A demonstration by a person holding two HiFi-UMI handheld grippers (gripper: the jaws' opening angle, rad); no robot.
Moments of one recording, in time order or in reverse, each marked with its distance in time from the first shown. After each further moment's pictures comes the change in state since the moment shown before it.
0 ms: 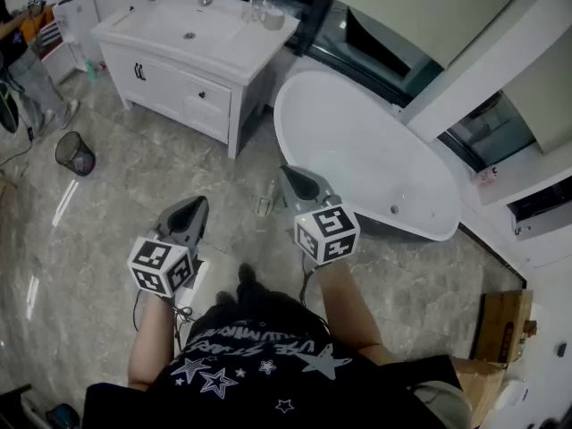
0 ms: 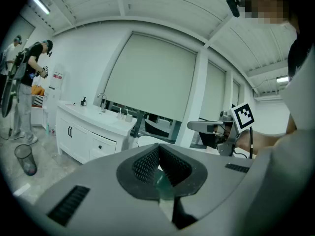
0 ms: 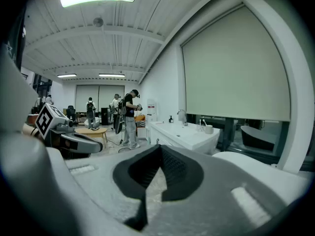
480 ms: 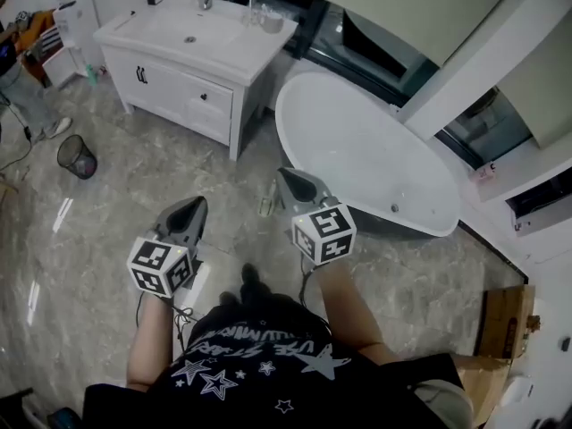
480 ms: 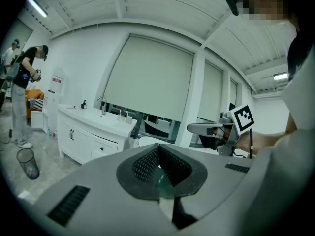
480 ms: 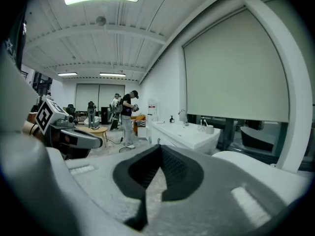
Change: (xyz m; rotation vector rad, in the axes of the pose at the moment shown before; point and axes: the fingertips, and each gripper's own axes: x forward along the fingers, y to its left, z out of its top) left arm -0.035 -0.002 -0.002 0.025 0.003 -0.002; right arm -0.013 0.034 -0.006 -0.007 0.006 -0.007
